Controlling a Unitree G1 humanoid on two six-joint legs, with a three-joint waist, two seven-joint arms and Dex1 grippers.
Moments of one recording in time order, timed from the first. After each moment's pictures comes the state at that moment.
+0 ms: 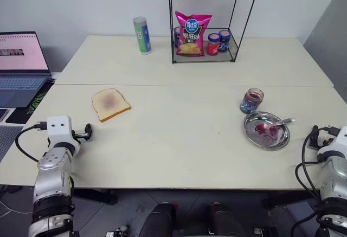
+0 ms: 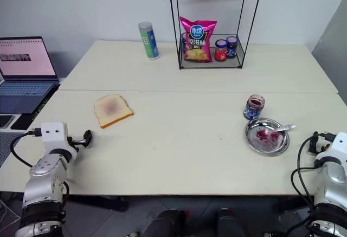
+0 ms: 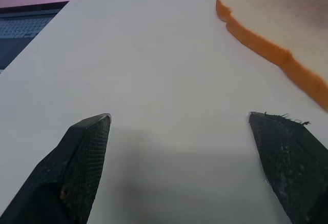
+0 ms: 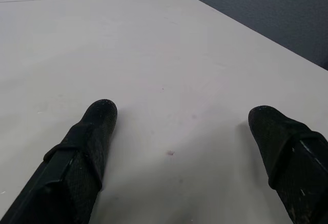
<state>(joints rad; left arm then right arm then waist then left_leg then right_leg) -0.22 0.53 0.40 0.35 -0.17 0.25 -0.19 -0.21 -0.50 -0.52 0.50 0.27 0.04 0.02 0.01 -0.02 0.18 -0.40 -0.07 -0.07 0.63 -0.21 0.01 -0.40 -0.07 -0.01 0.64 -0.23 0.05</state>
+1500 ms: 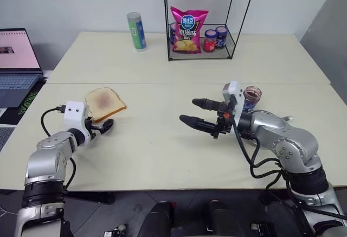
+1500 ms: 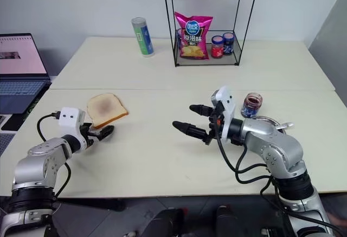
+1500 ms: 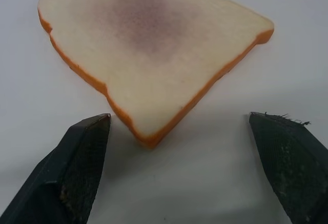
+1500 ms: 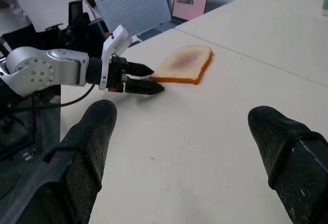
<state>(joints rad) -0.35 0.65 0.26 0.28 -0.28 0.57 -0.46 -0.51 -0.45 0.14 -0.32 0.72 0.78 0.63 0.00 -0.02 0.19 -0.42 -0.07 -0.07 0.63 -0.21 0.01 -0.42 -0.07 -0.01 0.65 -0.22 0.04</state>
